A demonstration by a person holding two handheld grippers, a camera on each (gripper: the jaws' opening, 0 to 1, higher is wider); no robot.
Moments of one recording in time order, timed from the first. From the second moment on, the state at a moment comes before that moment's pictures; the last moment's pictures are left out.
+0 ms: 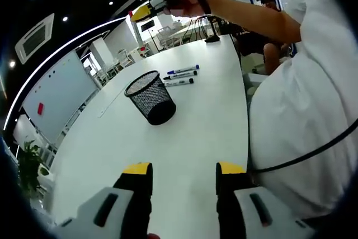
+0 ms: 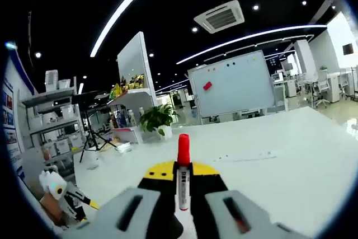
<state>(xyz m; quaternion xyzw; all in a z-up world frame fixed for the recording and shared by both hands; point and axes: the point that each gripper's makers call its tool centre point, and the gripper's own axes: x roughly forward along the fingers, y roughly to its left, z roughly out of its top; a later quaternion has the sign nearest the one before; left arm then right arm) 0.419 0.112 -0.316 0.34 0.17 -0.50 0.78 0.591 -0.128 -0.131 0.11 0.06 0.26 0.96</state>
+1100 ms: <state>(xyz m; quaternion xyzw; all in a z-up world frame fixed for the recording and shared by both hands) 0.418 0.106 -0.316 0.34 0.17 -0.50 0.78 0.580 -0.250 -0.234 0.00 0.28 0.09 0.96</state>
